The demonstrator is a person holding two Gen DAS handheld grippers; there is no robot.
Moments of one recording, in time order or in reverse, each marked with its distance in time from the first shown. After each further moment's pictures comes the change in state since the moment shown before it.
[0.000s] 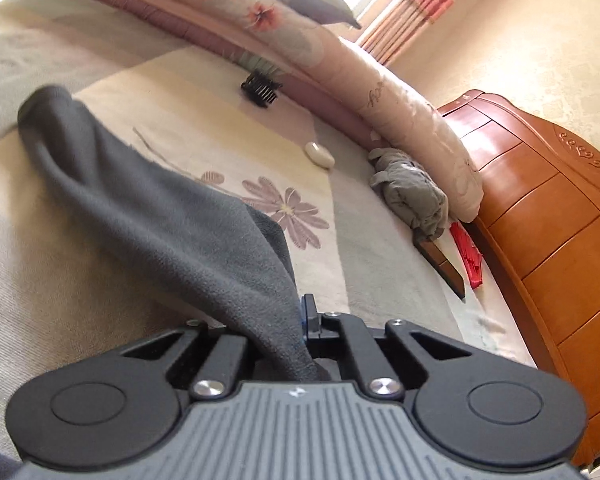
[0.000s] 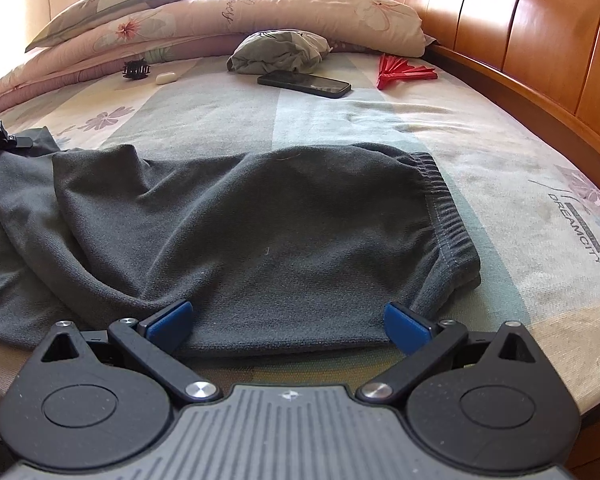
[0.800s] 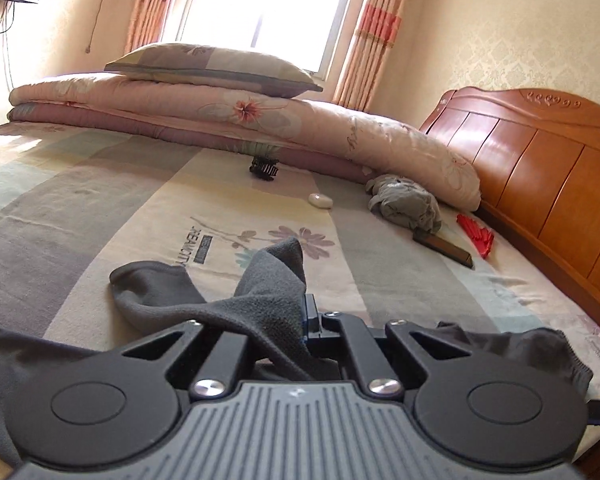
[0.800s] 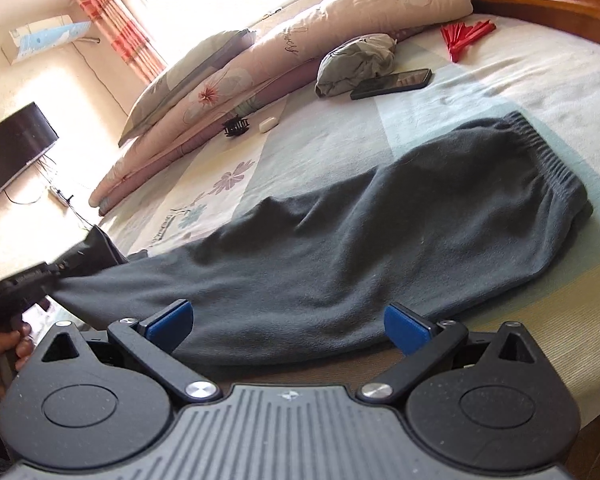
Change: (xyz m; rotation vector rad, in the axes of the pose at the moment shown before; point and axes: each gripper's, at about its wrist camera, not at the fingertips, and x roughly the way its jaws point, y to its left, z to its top) left arm -0.143 -0.038 -0.066 0.283 -0.176 0.184; right arm -0.034 0.004 -0.004 0.317 -0.031 0.496
